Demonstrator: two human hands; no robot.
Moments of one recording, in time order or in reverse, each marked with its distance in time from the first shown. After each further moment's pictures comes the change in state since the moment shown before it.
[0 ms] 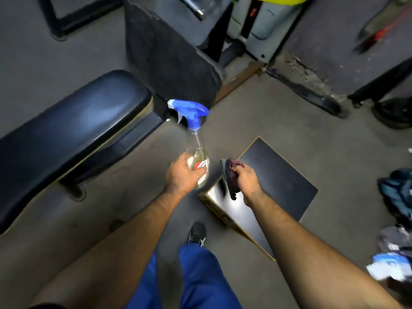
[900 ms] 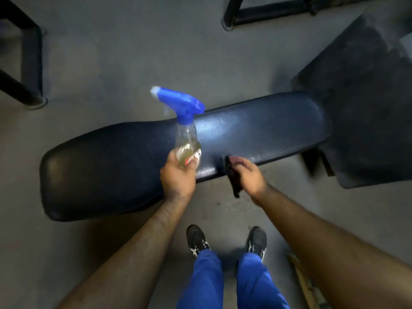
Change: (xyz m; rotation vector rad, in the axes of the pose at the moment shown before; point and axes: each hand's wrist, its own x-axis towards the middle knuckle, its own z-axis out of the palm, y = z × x) left_hand 0.117 -0.324 -0.386 -0.351 0.783 -0.347; right_hand -0.019 0.017 0.564 -0.438 -0.655 -0.221
